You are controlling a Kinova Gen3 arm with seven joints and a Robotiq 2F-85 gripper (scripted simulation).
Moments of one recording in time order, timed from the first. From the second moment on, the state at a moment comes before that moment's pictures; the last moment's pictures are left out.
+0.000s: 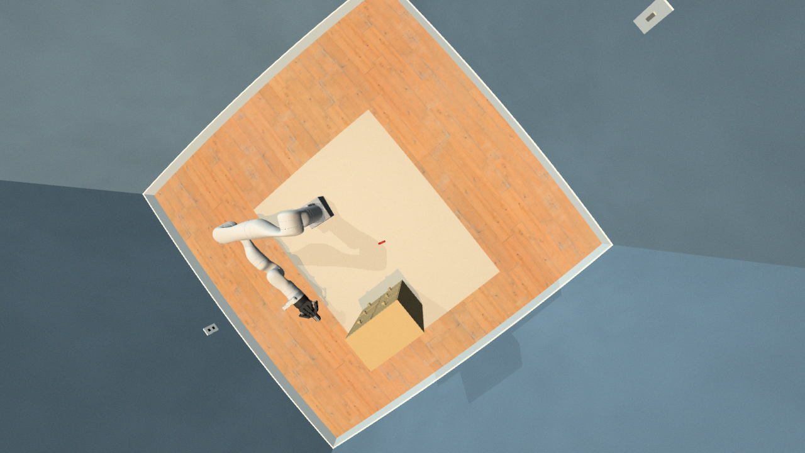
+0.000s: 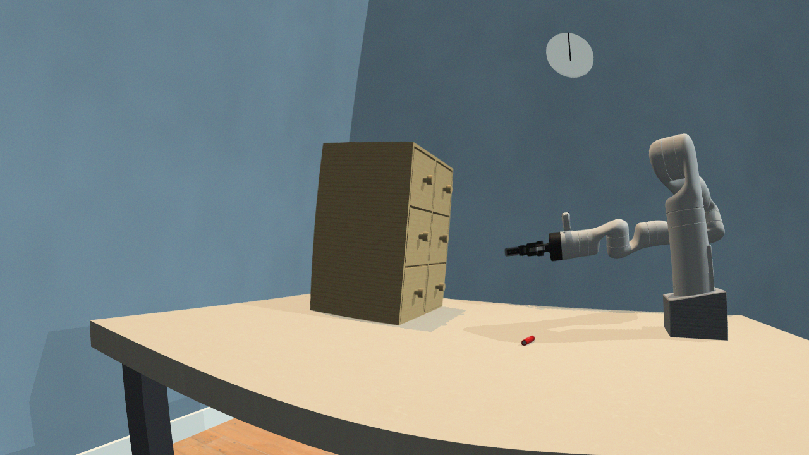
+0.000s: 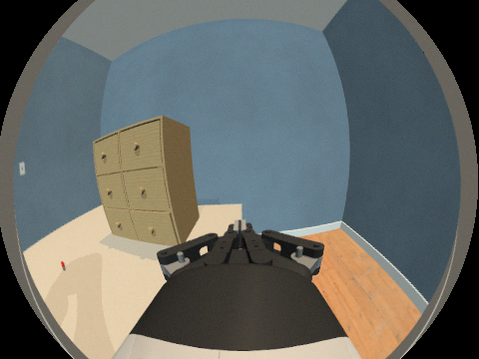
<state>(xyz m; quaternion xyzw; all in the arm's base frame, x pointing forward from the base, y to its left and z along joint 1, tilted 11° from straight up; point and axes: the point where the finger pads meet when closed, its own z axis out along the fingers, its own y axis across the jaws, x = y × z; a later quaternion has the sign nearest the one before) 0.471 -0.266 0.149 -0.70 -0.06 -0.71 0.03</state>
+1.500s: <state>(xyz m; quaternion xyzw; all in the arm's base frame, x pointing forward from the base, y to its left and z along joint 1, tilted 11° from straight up) 0.463 -0.269 0.152 -0.73 -0.04 -0.68 0.04</state>
